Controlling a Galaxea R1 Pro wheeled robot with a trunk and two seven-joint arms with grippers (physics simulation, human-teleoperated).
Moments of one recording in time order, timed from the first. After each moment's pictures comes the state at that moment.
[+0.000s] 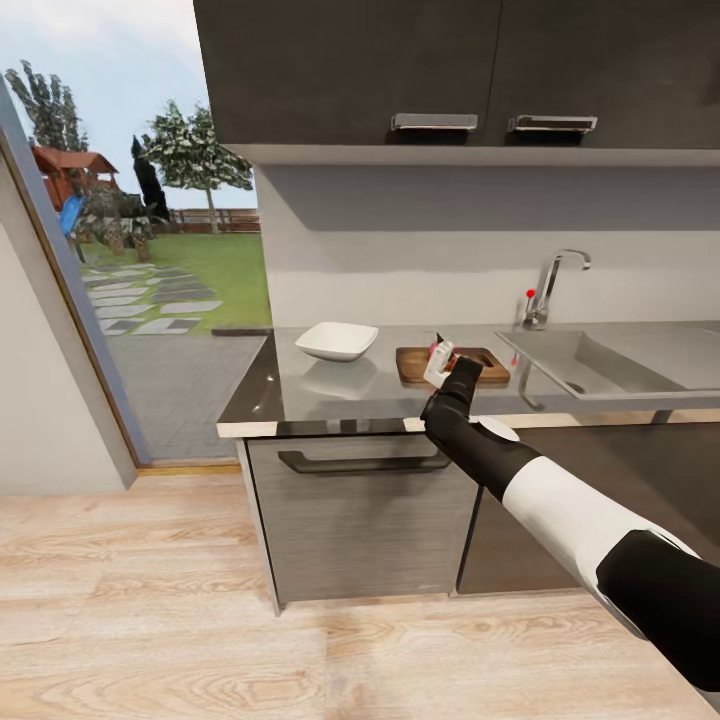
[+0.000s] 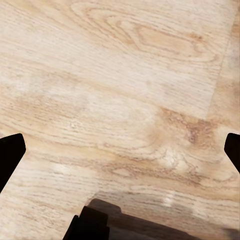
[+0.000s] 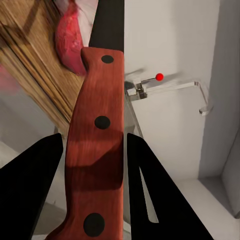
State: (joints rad) left arm -0.39 -0.01 0.01 0.07 0.30 -0.26 0.09; right arm -1.17 -0.03 0.82 -0.73 0.48 0.91 -0.19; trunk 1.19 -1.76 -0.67
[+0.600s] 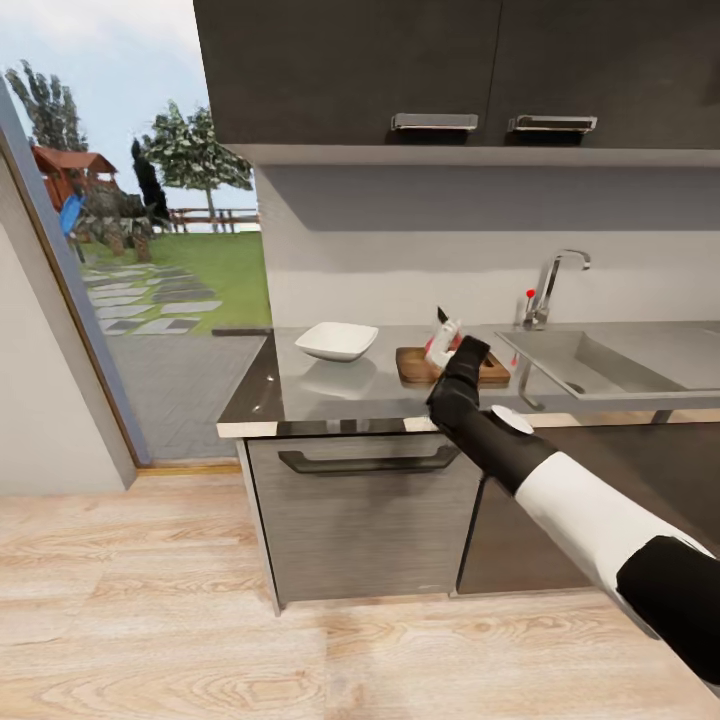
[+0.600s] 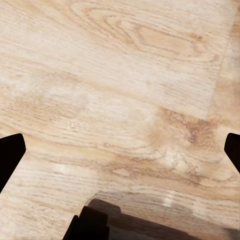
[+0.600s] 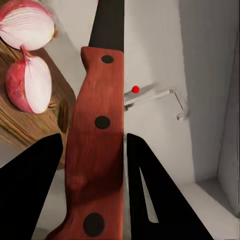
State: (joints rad) left arm -0.39 -0.01 0.01 0.07 0.30 -0.26 0.09; right arm -1.17 -0.08 0.78 -0.90 0.49 0.93 -0.19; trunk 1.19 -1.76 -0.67
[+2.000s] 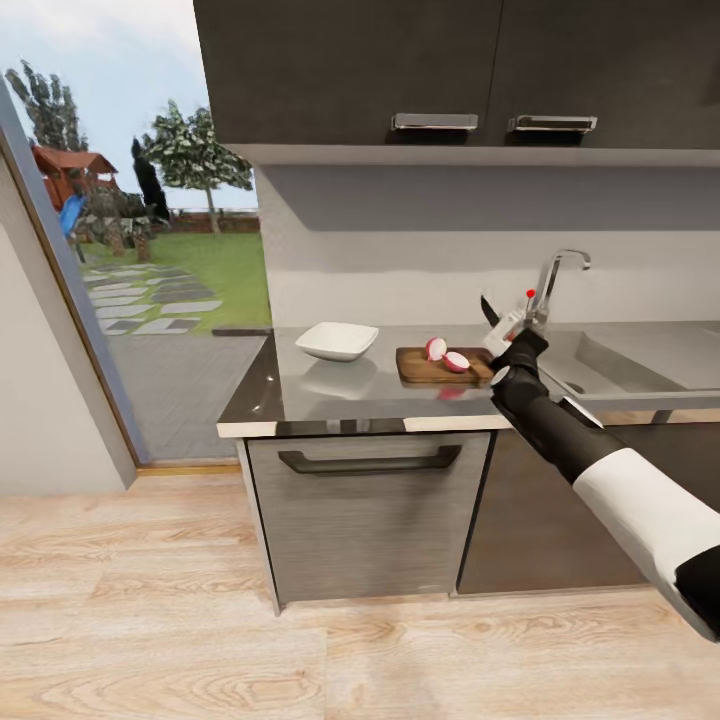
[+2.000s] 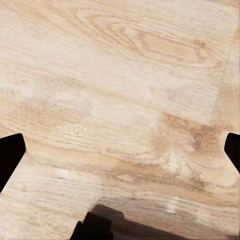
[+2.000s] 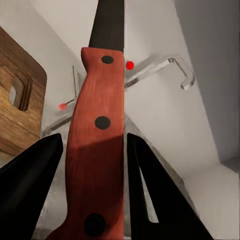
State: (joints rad) left arm -0.39 0.00 0.01 0.07 0.30 -0.28 0.09; right arm -1.17 -0.25 0.64 -0.90 0.33 0.73 -0.20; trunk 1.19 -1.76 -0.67
